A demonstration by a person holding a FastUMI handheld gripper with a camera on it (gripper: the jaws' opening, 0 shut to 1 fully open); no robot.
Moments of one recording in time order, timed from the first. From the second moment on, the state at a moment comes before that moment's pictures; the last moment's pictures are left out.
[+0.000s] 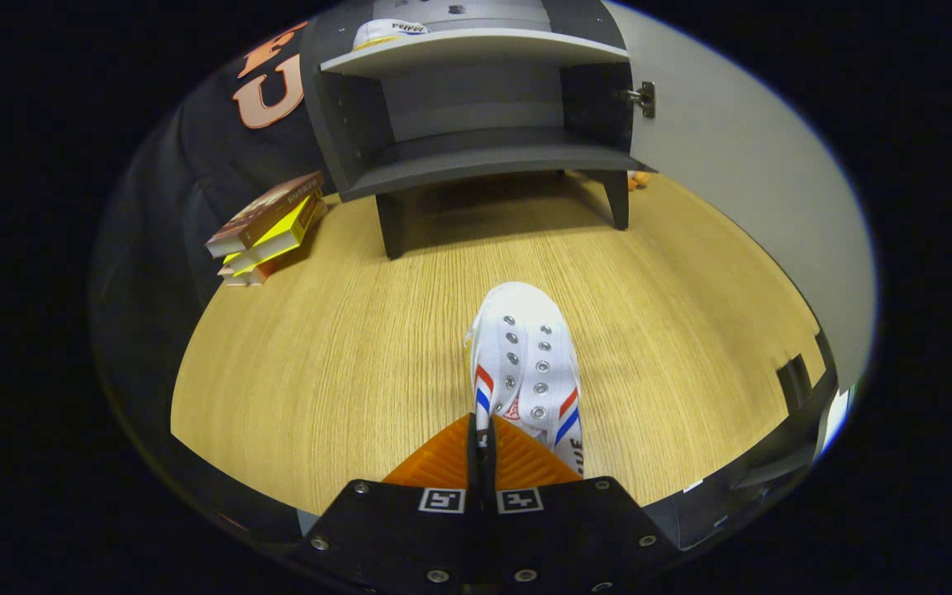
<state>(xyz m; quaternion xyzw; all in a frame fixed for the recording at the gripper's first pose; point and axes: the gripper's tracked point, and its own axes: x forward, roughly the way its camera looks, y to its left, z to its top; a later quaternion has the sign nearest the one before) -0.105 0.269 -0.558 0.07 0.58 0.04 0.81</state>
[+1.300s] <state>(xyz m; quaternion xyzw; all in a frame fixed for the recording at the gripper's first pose) 0.155 0.229 -0.313 0.02 0.40 0.06 0.92</state>
